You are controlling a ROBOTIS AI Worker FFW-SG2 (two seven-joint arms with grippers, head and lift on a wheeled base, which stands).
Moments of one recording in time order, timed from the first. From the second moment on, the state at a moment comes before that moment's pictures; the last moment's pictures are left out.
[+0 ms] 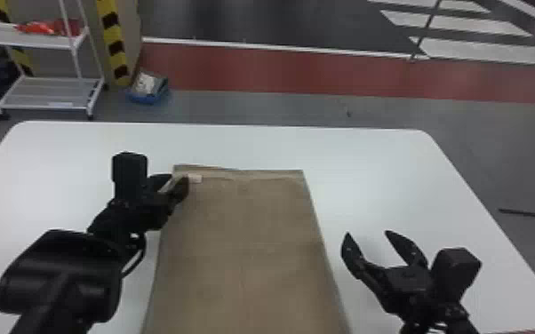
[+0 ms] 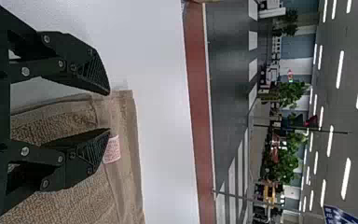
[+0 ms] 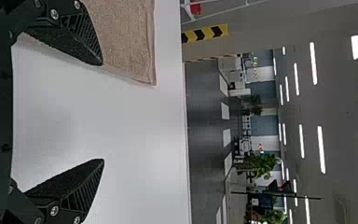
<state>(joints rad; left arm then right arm) -0.20 0.04 -0.17 -1.30 0.06 0.29 -0.15 0.47 -0.09 -0.15 -1.91 -0.17 0.12 0.20</state>
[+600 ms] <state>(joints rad) -0.20 0.05 -0.17 -1.30 0.05 0.30 -0.16 0.47 -0.09 -0.15 -1.91 -0.17 0.12 0.20</state>
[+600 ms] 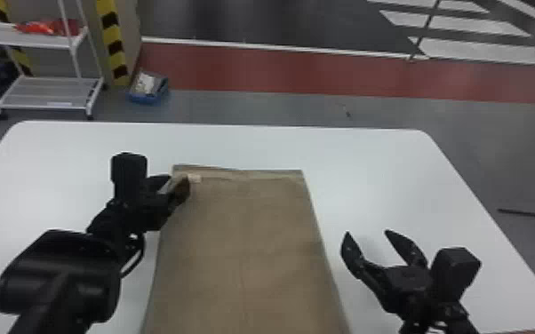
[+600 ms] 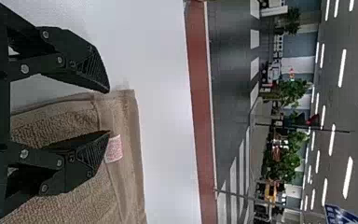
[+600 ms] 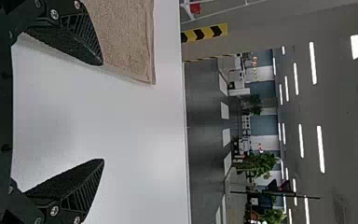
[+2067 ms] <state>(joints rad) 0.11 0.05 -0.32 -1.96 0.05 0.78 -0.21 0.46 -0.09 -0.15 -1.92 -0.19 0.12 0.20</state>
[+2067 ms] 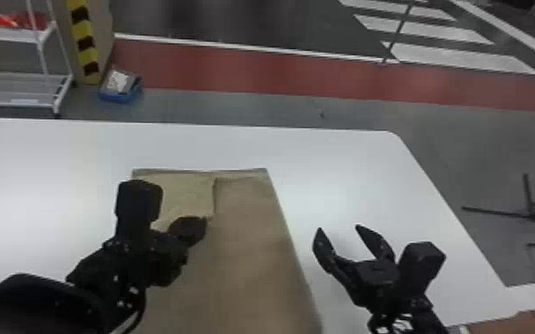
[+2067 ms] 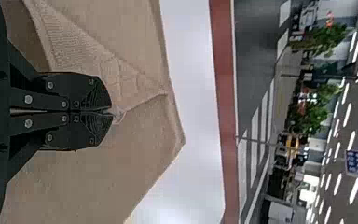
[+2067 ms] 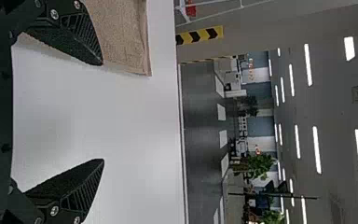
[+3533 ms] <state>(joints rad) 0.13 0.10 -0.21 -1.94 0.06 0.57 -0.12 0.42 -0.09 0.02 -1.90 -0.07 0.17 0.26</state>
